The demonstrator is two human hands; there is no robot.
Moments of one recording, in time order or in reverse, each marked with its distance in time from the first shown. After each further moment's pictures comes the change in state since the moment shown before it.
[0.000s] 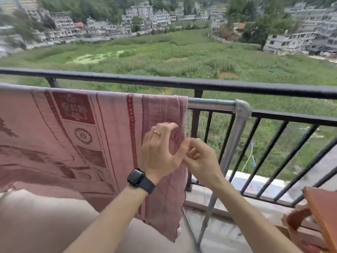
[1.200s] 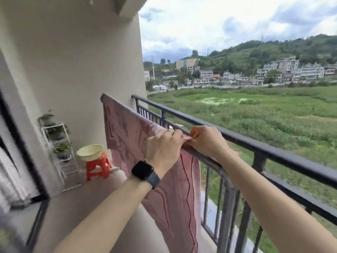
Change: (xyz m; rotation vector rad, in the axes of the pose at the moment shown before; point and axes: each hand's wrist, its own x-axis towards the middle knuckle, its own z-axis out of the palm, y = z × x) left_hand -0.052 -0.055 -0.274 1.081 0.140 -0.248; right_hand 0.071 -0.203 0.202 -0.392 -0.517 -0.500
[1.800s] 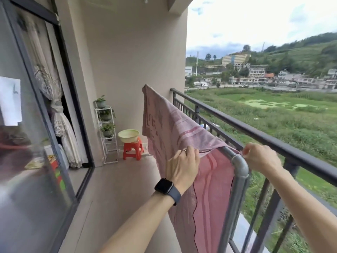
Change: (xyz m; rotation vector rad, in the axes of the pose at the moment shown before) left_hand -0.134 -0.127 0.026 -0.058 -0.010 -0.306; right_hand 0.006 -0.050 0.110 -0.191 -0.156 0.155
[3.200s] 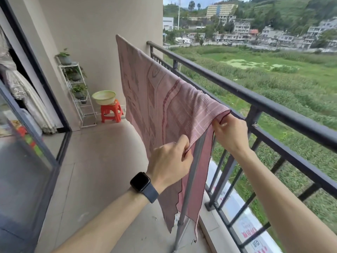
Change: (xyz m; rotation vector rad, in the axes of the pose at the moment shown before) left_hand -0.091 -0.323 -0.056 -0.306 -0.260 0.047; right_hand -0.040 -0.325 0.187 0.379 0.262 -0.115
